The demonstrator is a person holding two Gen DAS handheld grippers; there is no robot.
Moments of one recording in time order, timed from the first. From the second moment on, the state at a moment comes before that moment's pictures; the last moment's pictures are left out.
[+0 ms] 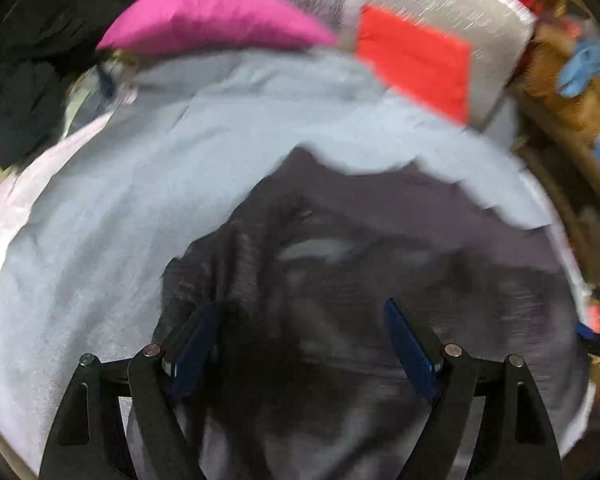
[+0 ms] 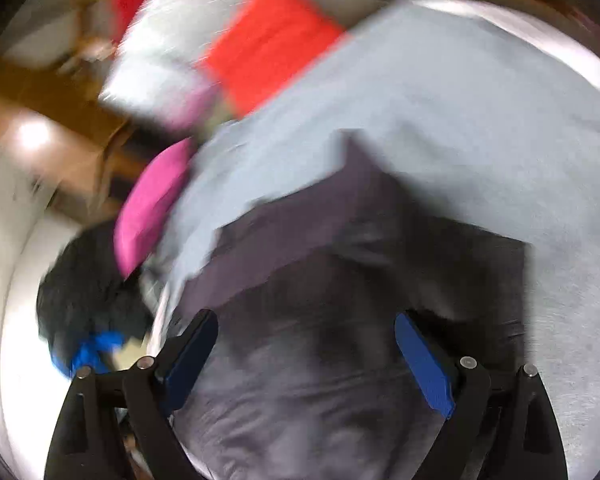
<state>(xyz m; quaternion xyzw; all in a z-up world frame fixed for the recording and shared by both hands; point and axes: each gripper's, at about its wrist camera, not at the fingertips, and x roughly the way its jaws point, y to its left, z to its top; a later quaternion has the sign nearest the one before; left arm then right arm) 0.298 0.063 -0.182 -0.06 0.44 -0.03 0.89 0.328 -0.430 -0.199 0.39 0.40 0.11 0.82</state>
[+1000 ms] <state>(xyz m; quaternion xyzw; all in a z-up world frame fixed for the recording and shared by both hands) 0.234 -0.029 -0.177 0.06 0.41 -0.02 0.91 0.284 -0.281 -0.175 0.03 0.39 -0.03 0.92</state>
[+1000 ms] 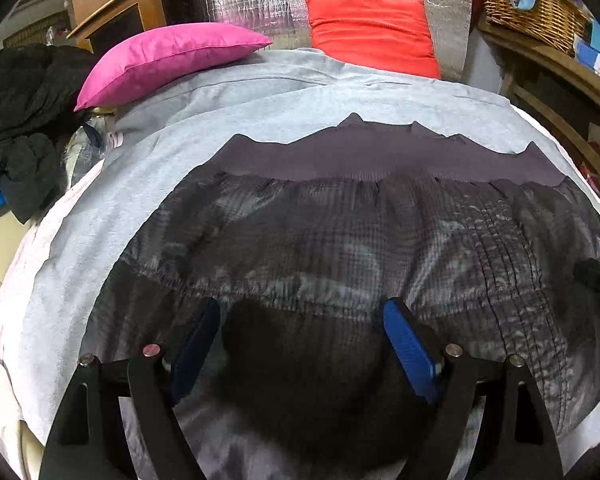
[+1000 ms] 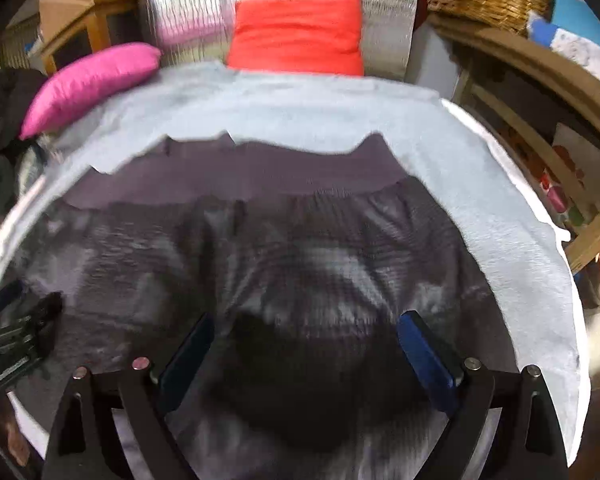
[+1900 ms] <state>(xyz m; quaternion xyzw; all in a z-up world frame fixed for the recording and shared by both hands) 0.167 -0.010 -0.160 0.05 0.37 -0.04 0.93 0.204 -0.254 -0.179 0.01 0.34 -0.03 0.94</state>
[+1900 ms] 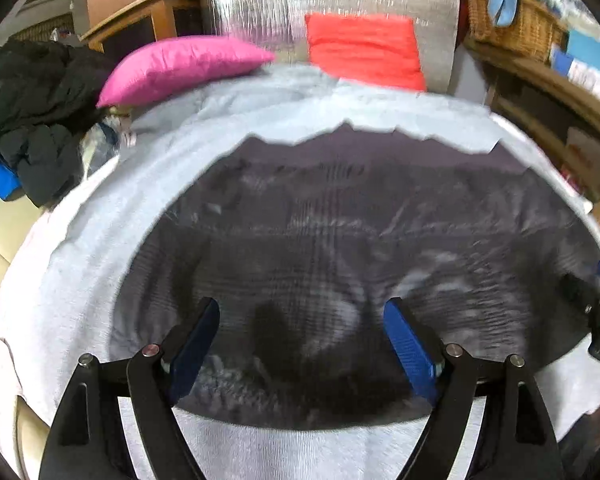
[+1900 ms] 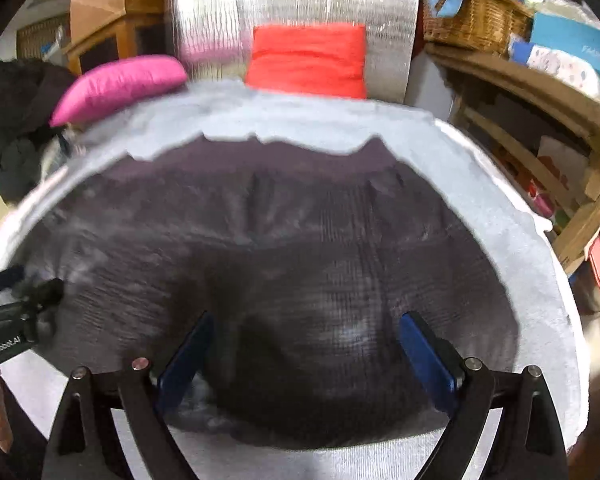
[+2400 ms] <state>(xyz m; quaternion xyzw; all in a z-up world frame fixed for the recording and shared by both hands) 0.068 0.009 -0.133 0.03 0.35 -0.04 0.94 0.090 -0.222 -0.193 0.12 0.35 0.00 0.93</state>
